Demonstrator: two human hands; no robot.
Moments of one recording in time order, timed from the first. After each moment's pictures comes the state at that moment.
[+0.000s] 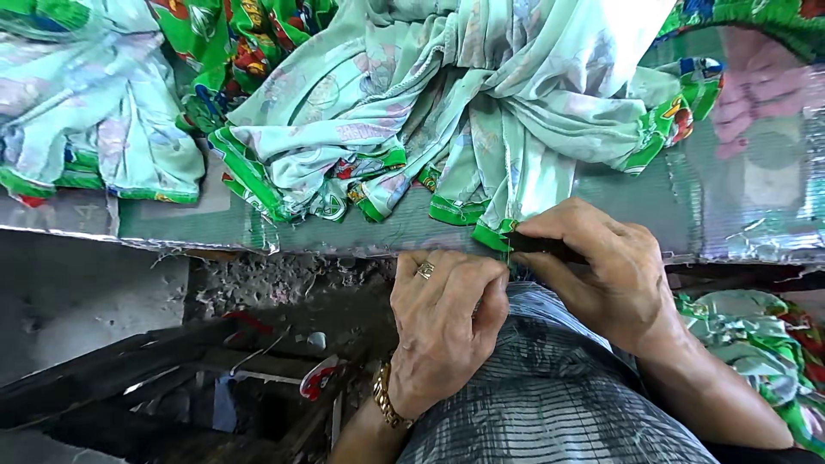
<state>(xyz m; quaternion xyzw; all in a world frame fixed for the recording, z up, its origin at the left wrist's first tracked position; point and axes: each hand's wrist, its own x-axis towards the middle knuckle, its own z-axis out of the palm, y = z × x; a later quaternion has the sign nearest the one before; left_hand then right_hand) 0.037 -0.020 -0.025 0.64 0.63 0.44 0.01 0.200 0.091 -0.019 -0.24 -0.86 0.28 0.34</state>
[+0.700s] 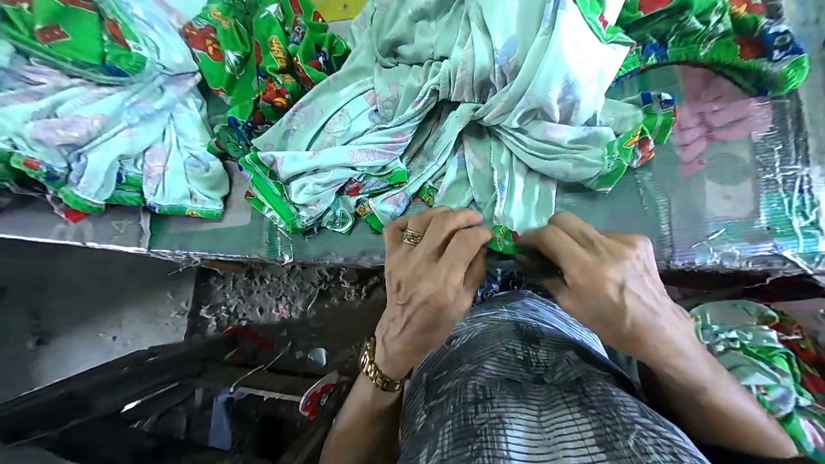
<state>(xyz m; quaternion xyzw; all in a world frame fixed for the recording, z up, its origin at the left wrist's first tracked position) 0.010 0.012 -0.019 0.71 0.61 0.36 -0.04 0.213 0.094 -0.012 -0.27 -0.92 0.12 0.26</state>
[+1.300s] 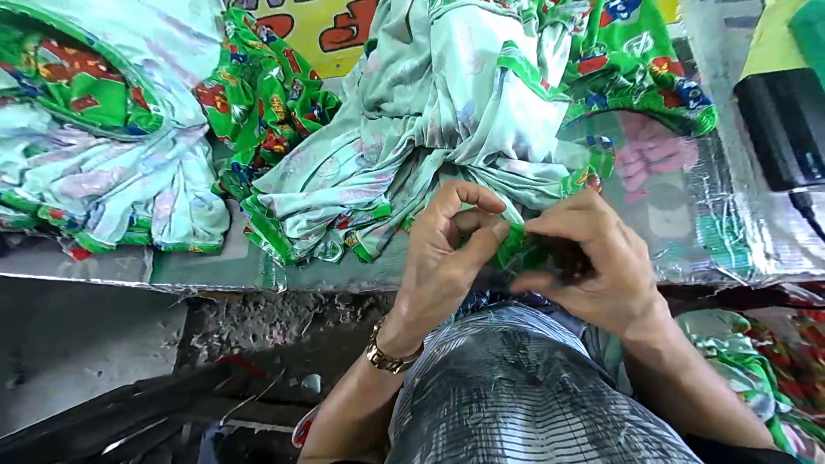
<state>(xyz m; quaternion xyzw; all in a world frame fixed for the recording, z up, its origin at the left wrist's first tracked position) 0.037 0.059 0.021 0.49 0.47 0.59 0.44 0.224 0.128 -0.001 -0.18 -0.85 0.25 0.44</state>
